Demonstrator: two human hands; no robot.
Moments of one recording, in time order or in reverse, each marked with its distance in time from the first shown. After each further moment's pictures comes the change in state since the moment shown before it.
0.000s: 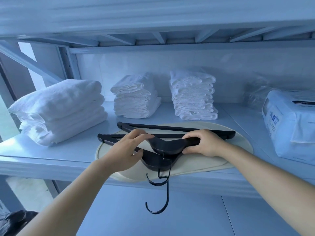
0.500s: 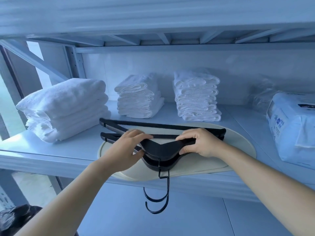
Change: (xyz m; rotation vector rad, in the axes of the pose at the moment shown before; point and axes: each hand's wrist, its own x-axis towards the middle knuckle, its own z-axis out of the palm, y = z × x) left_hand -0.006 0.012 -0.011 0.071 0.074 -0.027; right_hand 0.006 -0.018 0.005 0.207 -0.042 -0.137
